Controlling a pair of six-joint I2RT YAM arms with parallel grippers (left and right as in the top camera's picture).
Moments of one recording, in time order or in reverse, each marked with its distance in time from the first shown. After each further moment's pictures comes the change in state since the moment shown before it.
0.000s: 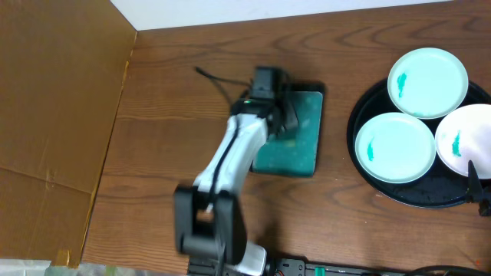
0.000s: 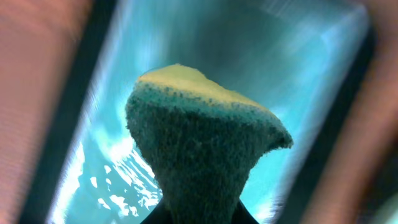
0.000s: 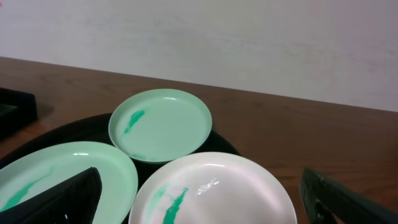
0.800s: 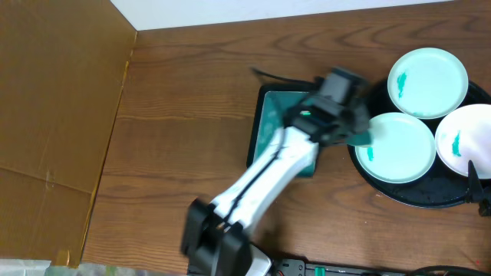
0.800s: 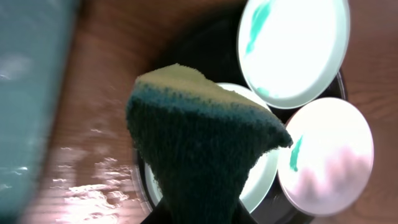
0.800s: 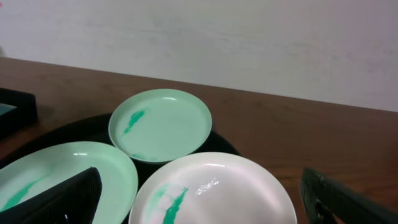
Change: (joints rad) left arm -0.439 -0.097 0.140 0.058 0.103 -0.401; right arm 0.000 0.000 0.000 0.000 0.000 0.000
